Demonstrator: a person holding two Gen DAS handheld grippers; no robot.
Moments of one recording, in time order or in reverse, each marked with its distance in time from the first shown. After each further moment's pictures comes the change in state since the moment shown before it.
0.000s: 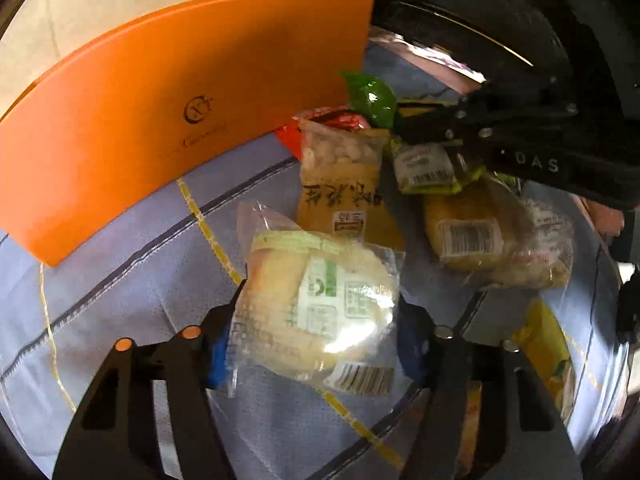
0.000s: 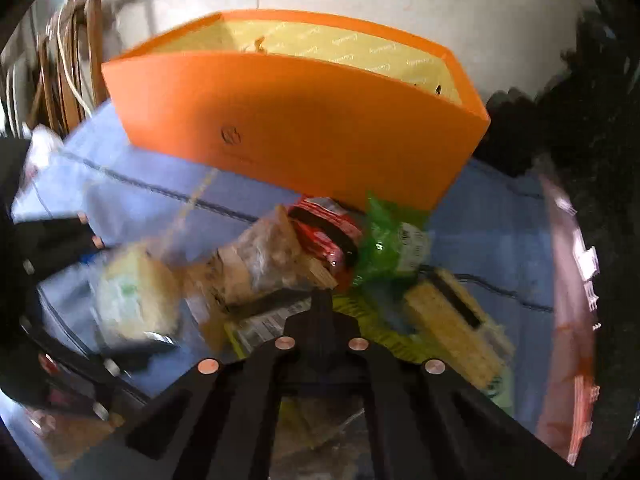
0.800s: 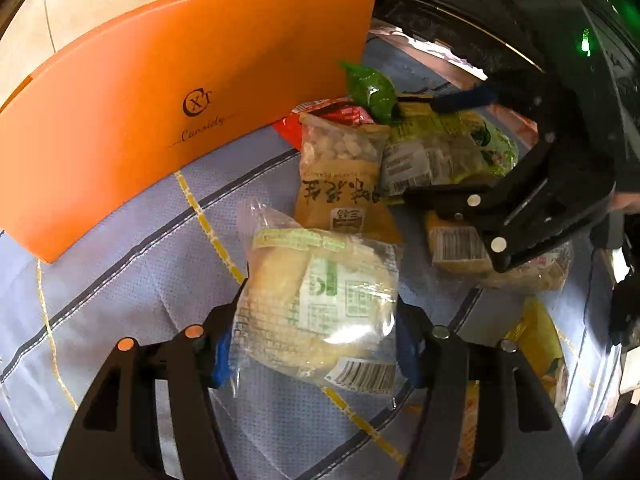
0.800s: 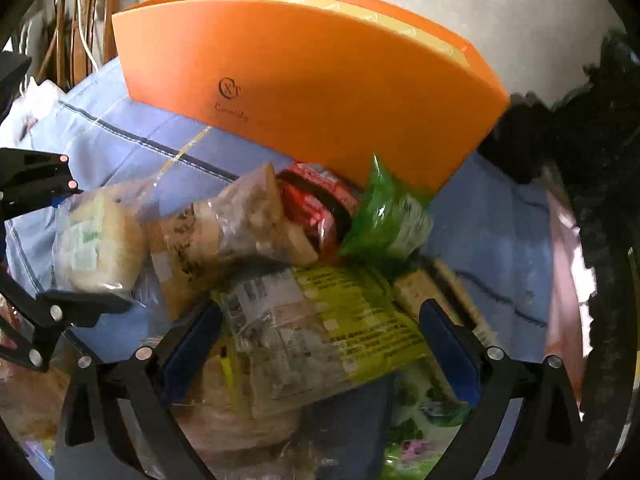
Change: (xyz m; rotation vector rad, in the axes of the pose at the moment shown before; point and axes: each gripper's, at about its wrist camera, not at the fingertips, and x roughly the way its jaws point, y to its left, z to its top) left arm 0.002 0.003 0.005 -0.023 0.035 -0.018; right arm 0.022 -0.019 -0.024 -0.031 0.034 0.040
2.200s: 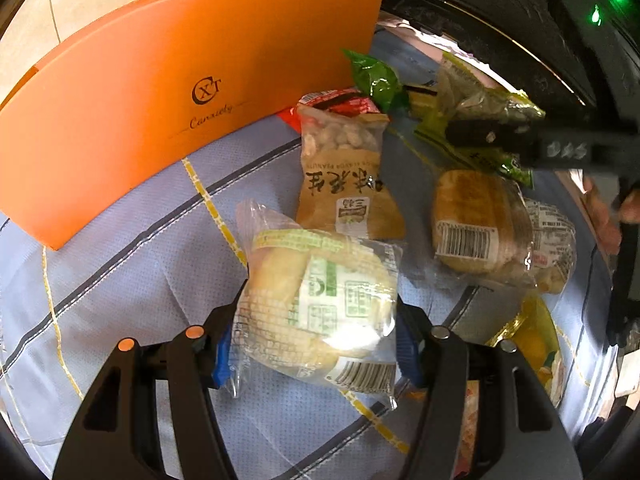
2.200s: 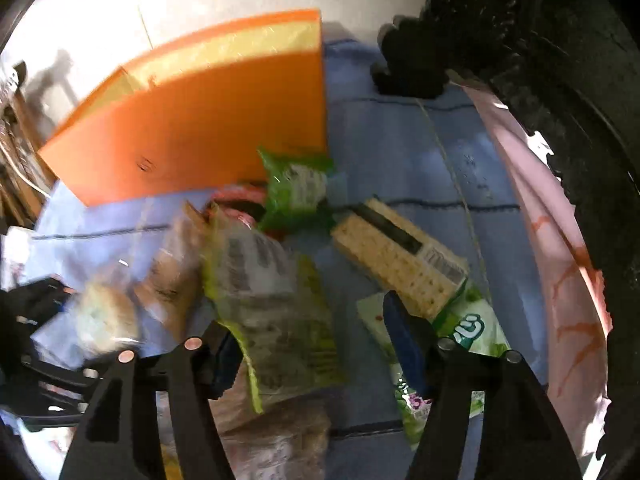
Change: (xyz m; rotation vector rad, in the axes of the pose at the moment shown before) left arm -0.001 0.004 0.002 -0.021 0.044 0.003; right arm -0.029 -0.040 -0.011 0.427 -0.012 -0.052
